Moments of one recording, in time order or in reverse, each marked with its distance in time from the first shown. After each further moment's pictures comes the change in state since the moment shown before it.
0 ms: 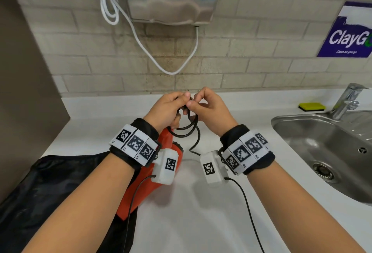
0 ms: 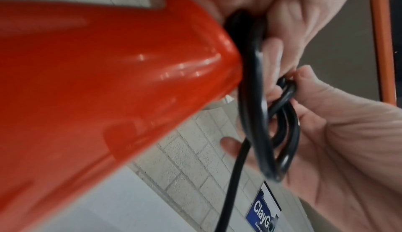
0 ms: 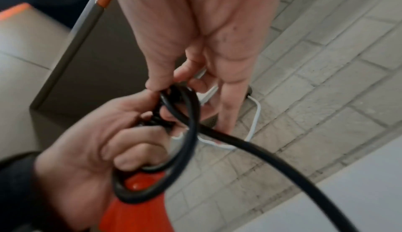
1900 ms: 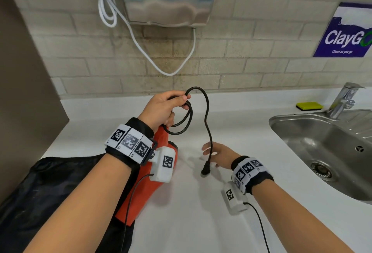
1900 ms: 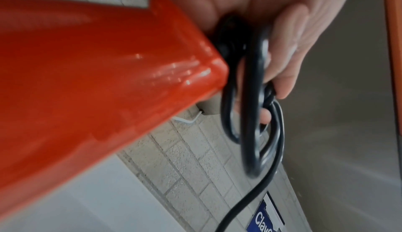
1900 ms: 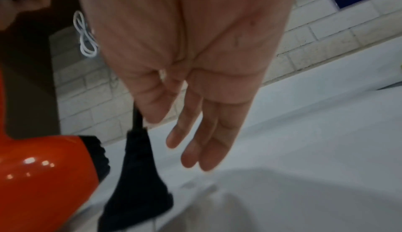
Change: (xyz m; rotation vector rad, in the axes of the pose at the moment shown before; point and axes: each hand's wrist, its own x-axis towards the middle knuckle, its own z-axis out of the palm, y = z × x) left_hand -0.003 0.004 -0.004 -0.030 0.087 -0.048; right_hand -0.045 0.120 -0.047 -0.401 -0.171 0.656
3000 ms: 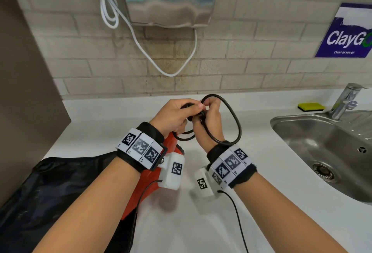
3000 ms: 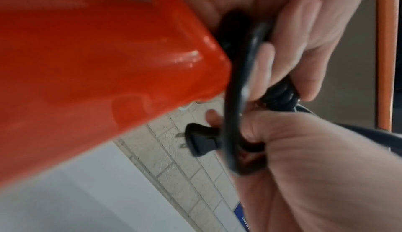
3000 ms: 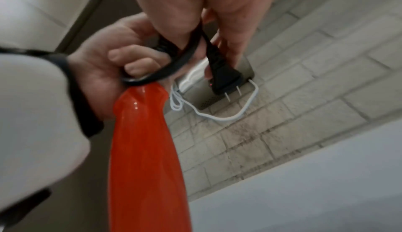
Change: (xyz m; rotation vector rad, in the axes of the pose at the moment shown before) left_hand -0.002 -0.005 0.017 0.002 -0.148 0.001; right_hand -0.030 -0.112 0.026 0.282 0.652 -0.704
